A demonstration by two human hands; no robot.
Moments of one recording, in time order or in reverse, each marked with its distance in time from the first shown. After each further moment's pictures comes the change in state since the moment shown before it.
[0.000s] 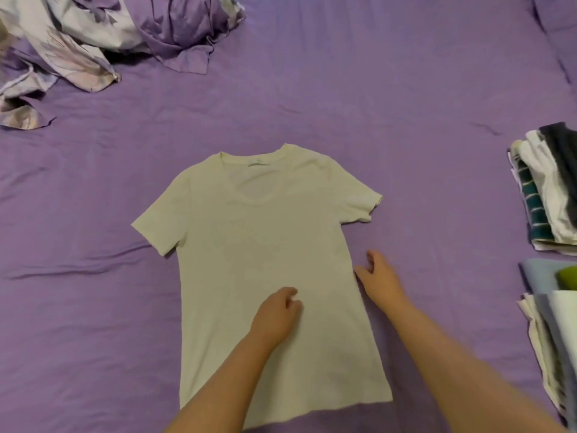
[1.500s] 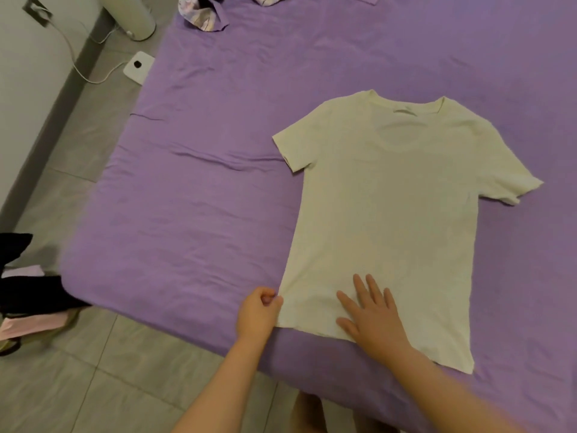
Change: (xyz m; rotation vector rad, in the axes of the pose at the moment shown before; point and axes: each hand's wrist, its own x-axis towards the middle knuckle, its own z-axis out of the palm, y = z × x) left_hand -0.138 -0.201 -0.014 -0.391 0.540 -0.512; right_hand -0.149 0.009 0.167 -1.011 -0.469 -0.683
